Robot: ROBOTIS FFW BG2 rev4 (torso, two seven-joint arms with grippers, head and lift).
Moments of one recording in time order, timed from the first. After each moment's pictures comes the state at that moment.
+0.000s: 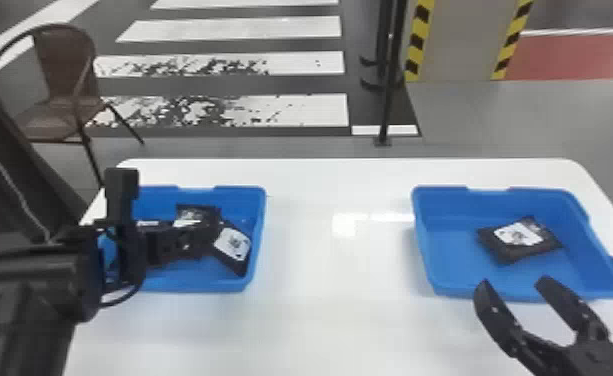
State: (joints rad) left arm -0.11 0.21 0.19 -1.67 0.08 0.91 -0.67; right arm 0.67 -0.04 -0.15 -2.11 -0.33 0.05 0.40
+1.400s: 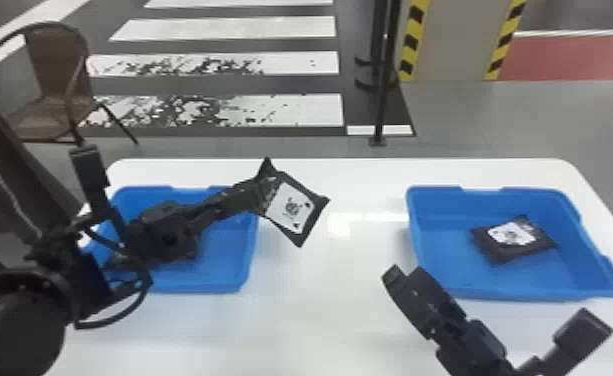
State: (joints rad) left arm 0.10 0.21 0.21 -2.06 0.58 0.83 -0.76; right arm 0.49 -0.07 0.05 -1.91 -0.78 0.19 0.59
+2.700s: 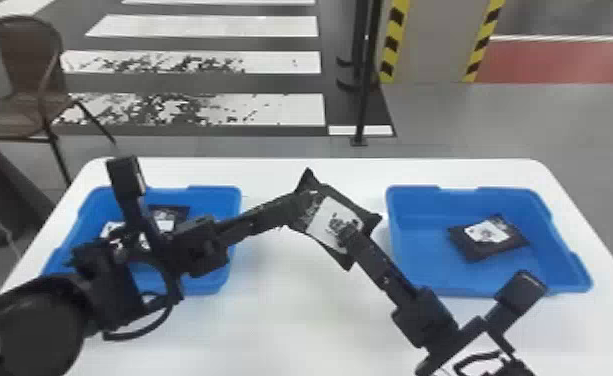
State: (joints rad) left arm 0.07 0.21 0.05 -1.98 0.80 0.84 -0.76; right arm 0.37 -0.08 0.11 -1.86 -0.96 0.26 0.58
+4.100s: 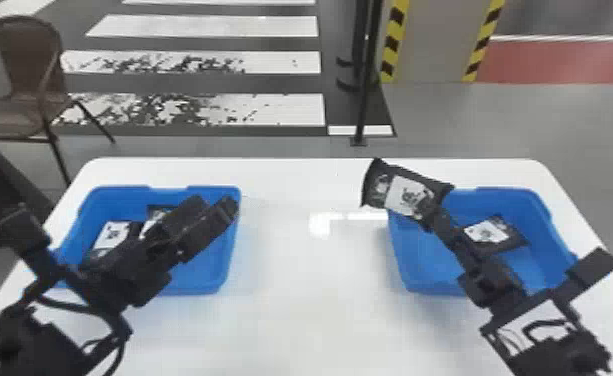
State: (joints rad) left arm 0.37 0.12 0.22 -2.17 0.75 0.55 -0.58; right arm 0.25 -0.12 -0.08 -1.73 -0.77 0.13 0.55
